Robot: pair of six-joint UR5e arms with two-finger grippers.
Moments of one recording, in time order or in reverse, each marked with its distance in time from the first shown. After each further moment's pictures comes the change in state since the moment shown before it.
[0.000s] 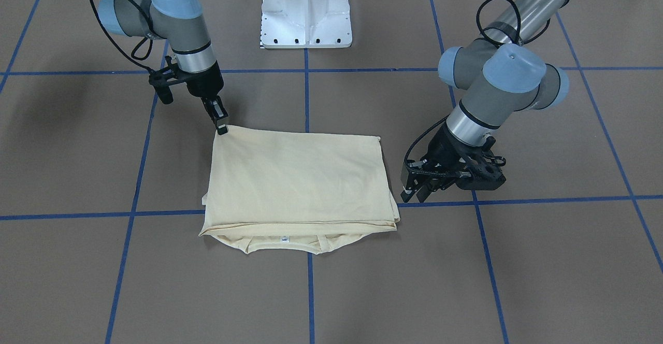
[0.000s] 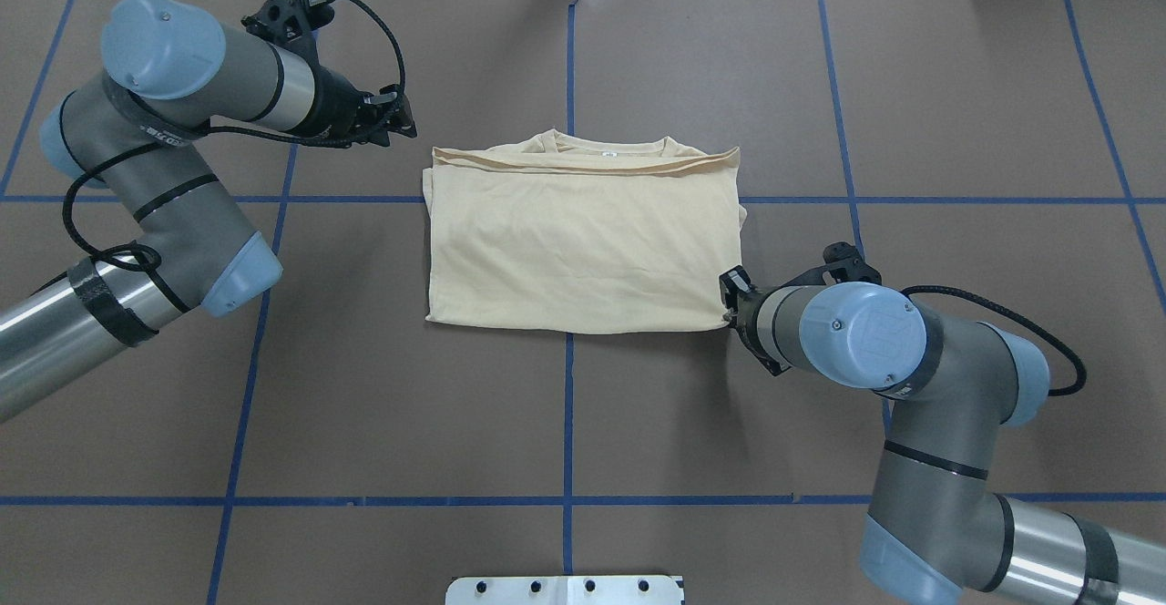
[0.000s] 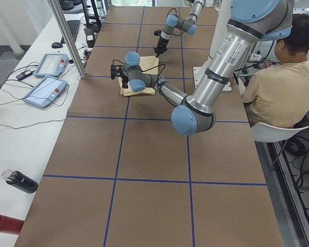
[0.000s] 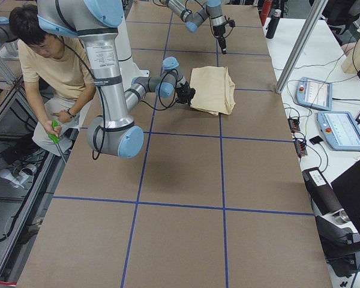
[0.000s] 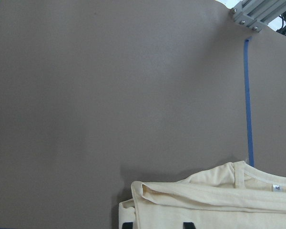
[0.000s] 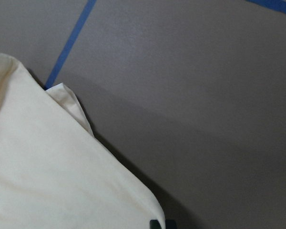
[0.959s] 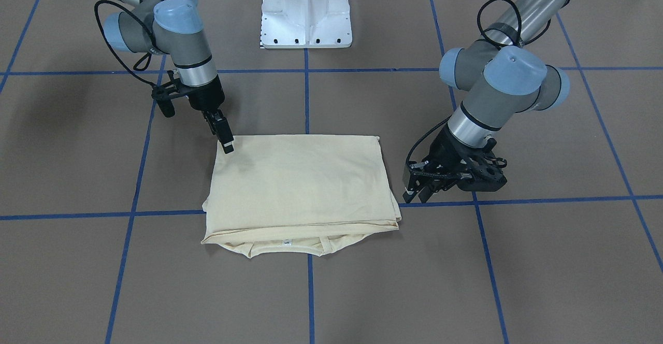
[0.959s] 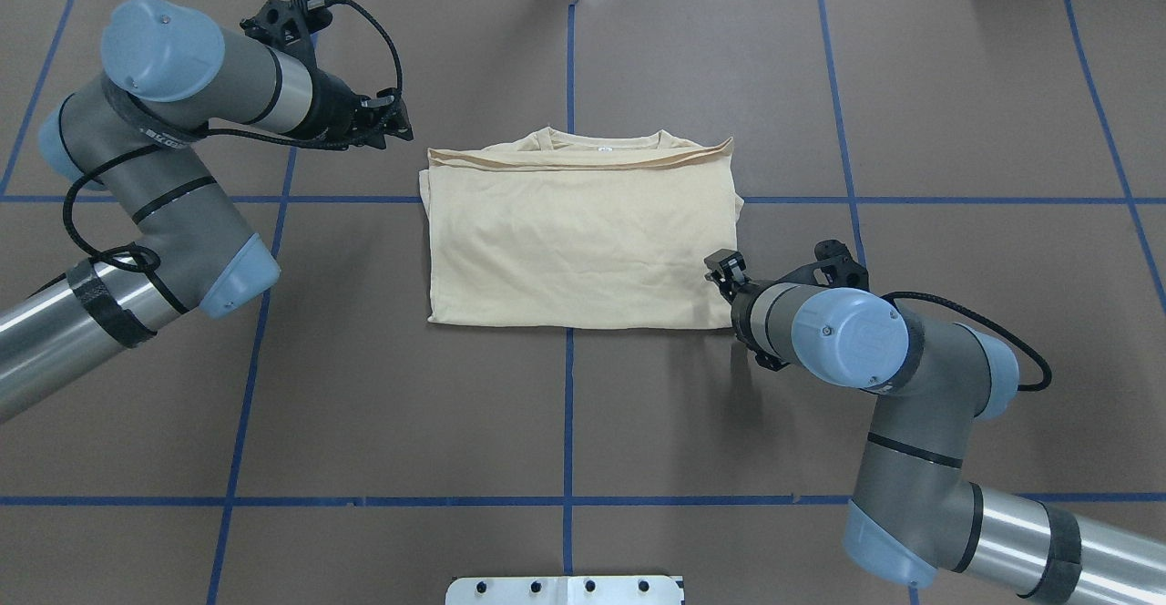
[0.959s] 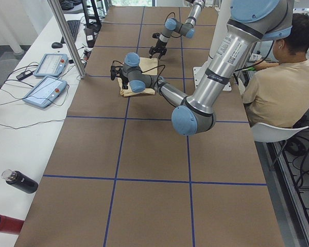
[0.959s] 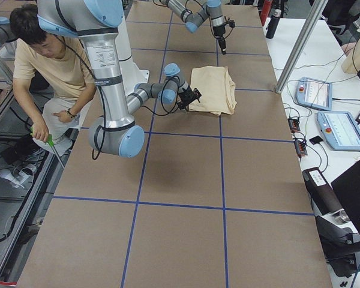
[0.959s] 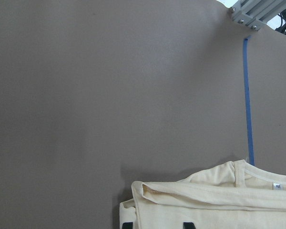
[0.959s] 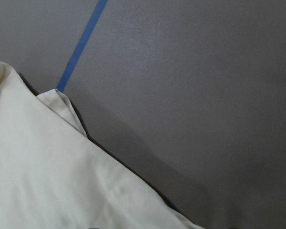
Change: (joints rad) left arm 0.000 0.007 0.015 0.000 0.001 0.011; right arm 0.014 0.019 -0.162 0.197 -0.079 -0.001
